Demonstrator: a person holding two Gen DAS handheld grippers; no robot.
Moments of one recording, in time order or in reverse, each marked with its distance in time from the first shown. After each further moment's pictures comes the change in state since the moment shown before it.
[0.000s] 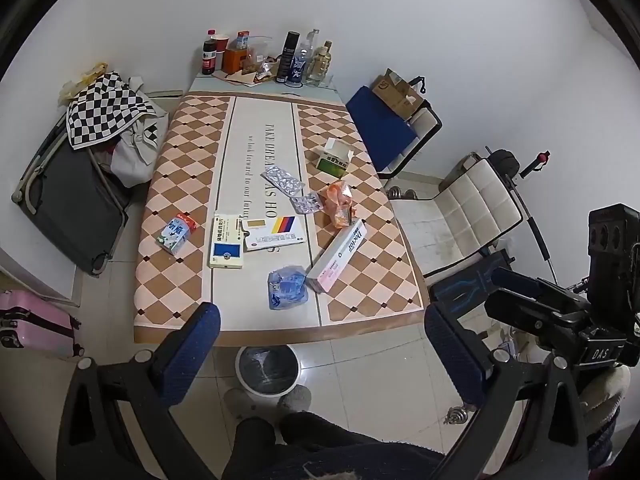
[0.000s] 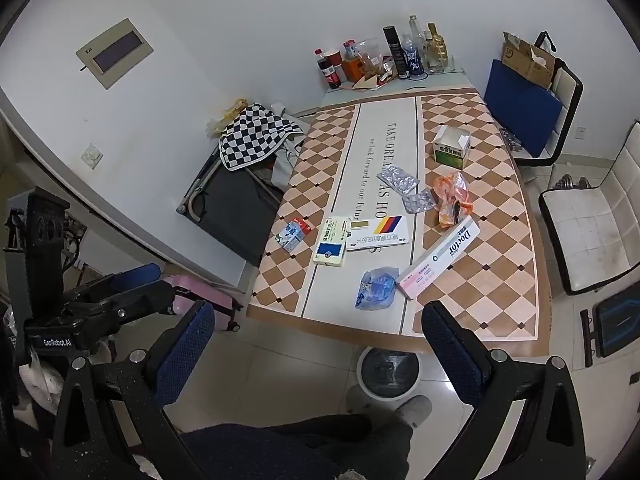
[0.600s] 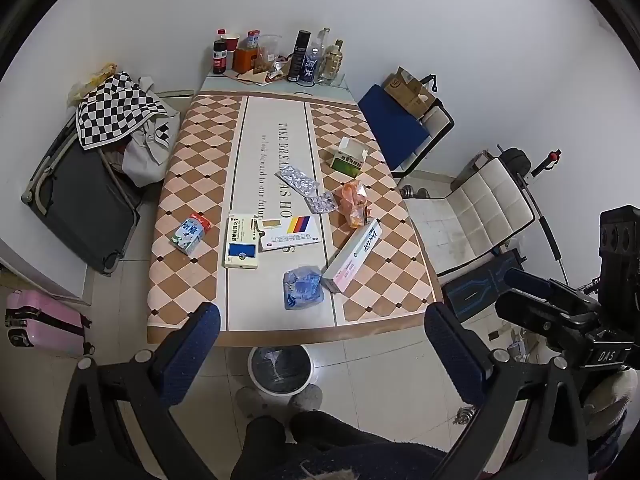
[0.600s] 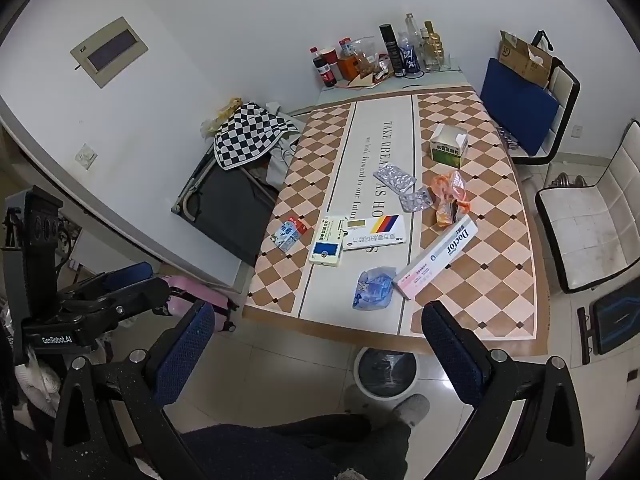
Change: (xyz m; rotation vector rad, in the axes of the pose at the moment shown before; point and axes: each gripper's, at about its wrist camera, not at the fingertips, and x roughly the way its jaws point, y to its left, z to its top) left arm -0.003 0.017 -0.004 -0.005 0.000 0.031; right arm 0.007 0.005 0.005 0.000 0.011 -0.013
